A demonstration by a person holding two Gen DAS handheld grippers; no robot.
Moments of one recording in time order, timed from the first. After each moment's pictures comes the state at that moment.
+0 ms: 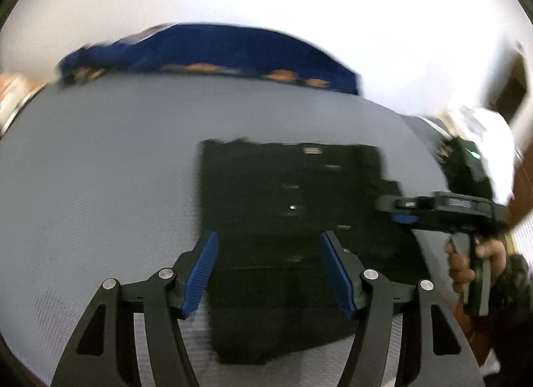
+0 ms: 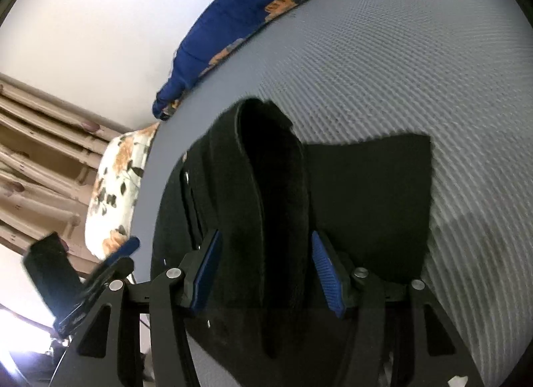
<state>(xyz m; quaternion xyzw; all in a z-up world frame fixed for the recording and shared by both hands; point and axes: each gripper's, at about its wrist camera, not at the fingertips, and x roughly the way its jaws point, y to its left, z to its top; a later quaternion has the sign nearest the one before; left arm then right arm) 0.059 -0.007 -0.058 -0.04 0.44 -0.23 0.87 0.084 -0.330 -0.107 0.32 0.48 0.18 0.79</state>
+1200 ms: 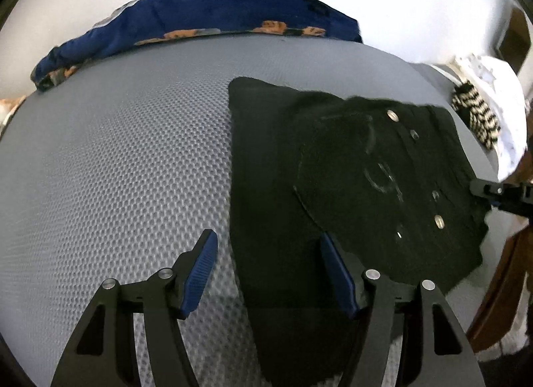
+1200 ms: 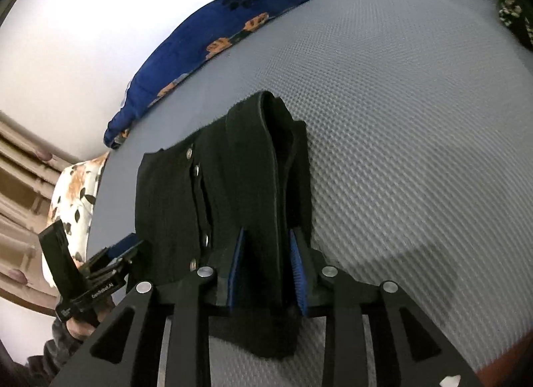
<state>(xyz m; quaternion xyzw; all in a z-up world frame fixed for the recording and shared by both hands) 0.080 -0.044 -0.097 0.07 0.48 -0.25 0.84 -0.003 -0.351 -0.076 0.29 0.47 0.01 0.83</state>
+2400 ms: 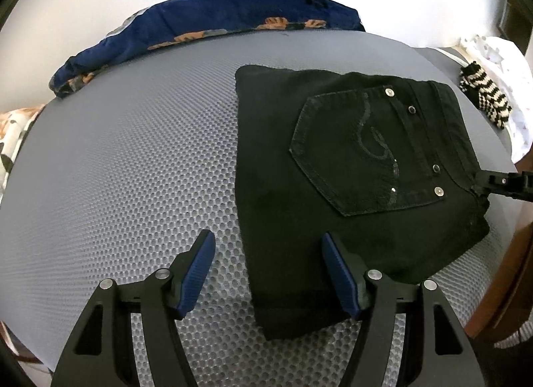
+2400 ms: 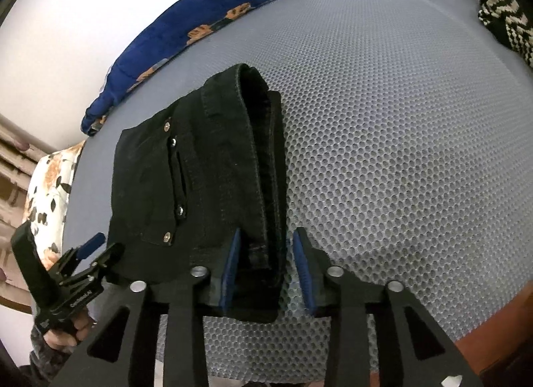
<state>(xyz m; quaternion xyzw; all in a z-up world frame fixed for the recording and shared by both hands) 0.049 -0.042 -0.087 0.11 0.47 -0.21 0.85 -0.015 -0.344 -0.081 0.25 0.50 -0.03 0.83</state>
